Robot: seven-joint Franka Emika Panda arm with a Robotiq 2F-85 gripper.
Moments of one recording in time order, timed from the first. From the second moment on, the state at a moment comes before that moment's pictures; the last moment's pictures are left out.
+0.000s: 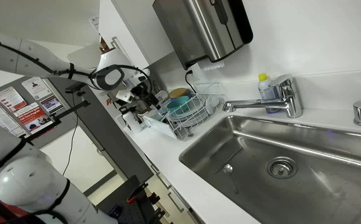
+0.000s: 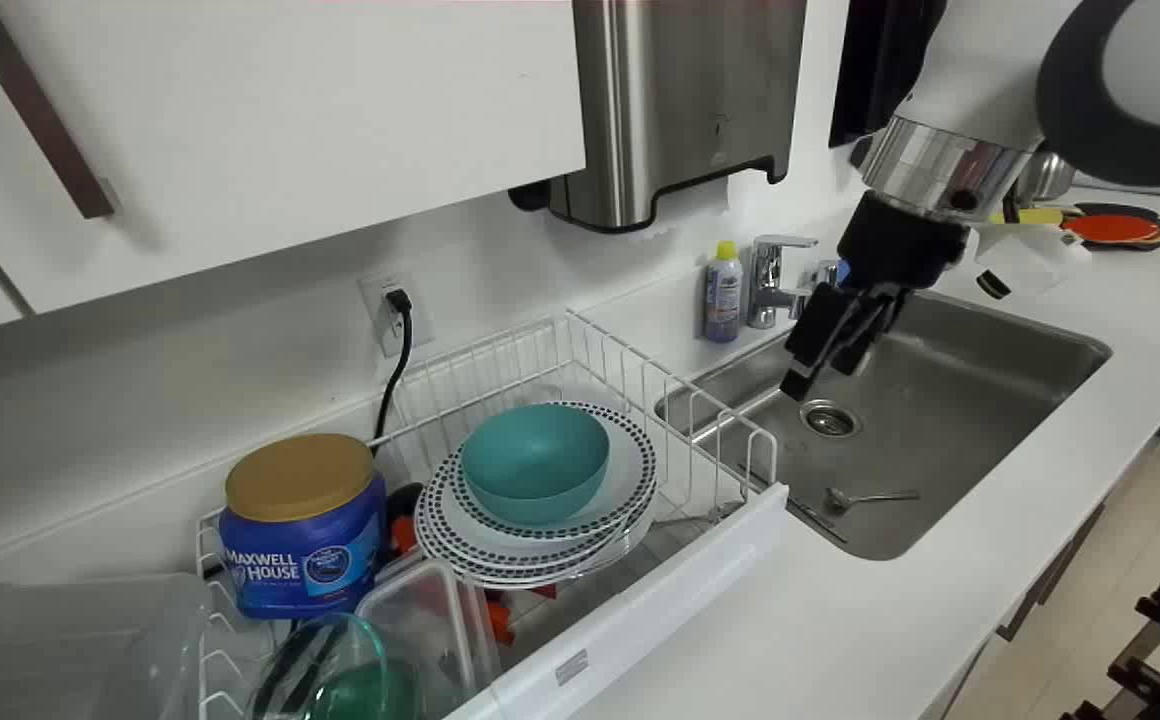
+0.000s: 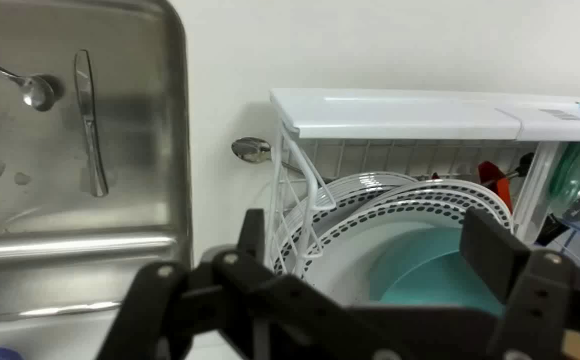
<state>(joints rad) 0.23 -0.17 0.15 -2.45 0.32 2.56 0.05</state>
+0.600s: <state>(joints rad) 0.23 -0.17 0.15 -2.45 0.32 2.56 0.05</state>
